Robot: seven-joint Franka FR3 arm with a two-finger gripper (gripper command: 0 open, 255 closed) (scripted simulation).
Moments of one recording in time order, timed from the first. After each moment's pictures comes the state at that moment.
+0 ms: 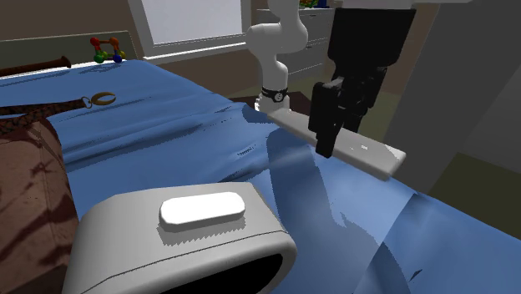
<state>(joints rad) -0.01 0.38 -0.21 -1.51 0.07 1.89 -0.73</state>
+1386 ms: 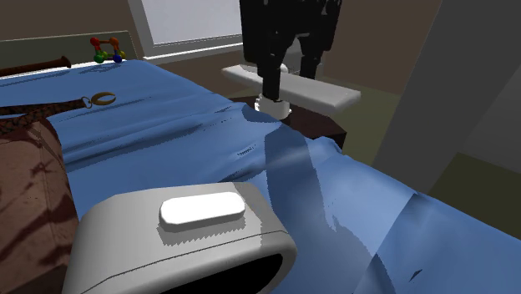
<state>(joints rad) -0.09 0.31 -0.25 -1.42 0.07 1.73 -0.84</state>
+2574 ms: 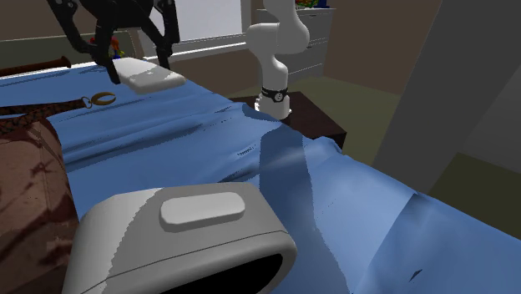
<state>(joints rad) -0.33 0.29 -0.38 -1.47 0.10 1.75 -1.23</state>
